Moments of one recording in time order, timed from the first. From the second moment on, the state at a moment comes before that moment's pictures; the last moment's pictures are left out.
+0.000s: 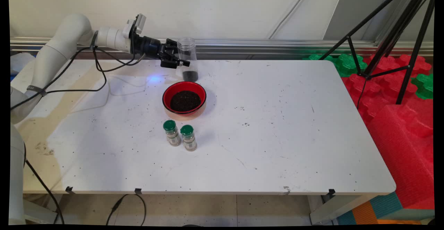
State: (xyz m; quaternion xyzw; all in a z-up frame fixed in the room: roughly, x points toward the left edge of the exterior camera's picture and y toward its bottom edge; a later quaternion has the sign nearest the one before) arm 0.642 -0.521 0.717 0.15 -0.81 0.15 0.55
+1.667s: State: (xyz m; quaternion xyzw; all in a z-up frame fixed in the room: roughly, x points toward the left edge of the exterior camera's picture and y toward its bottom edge) arm 0.646 -0.502 0.748 0.09 -0.79 0.20 0.57
